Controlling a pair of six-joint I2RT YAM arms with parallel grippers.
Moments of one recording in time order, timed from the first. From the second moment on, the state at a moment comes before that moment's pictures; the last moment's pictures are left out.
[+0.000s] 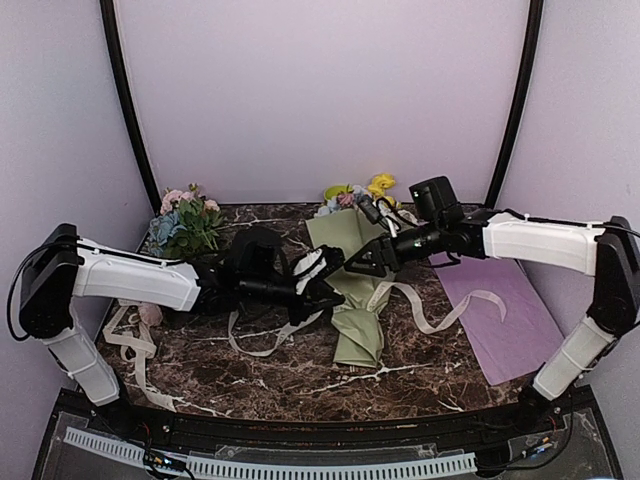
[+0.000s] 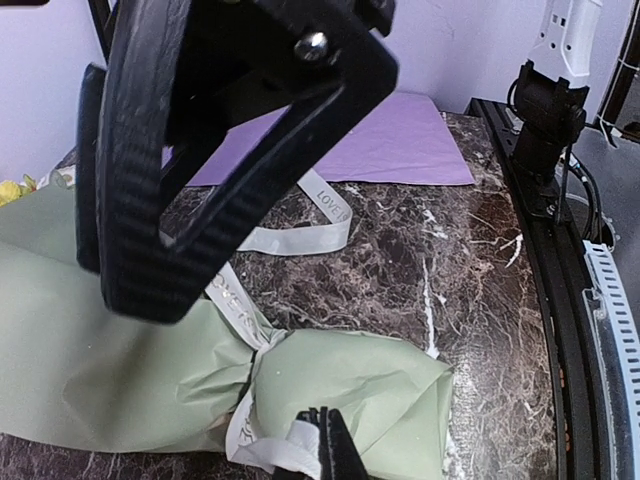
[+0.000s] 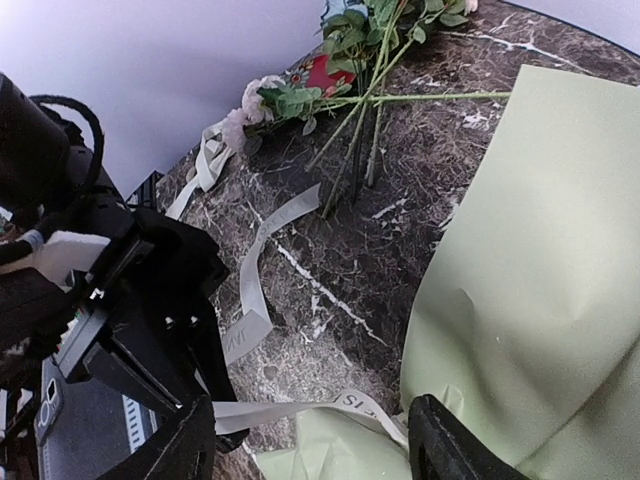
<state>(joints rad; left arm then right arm) -0.94 1.65 0.97 0.24 0.37 0.21 0.64 1.54 1.11 -0.22 -0.69 0.13</state>
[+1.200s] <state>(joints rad) -0.70 1.73 1.05 0.00 0.81 0.39 0.71 1.98 1.34 -0.27 -0.86 -0.14</state>
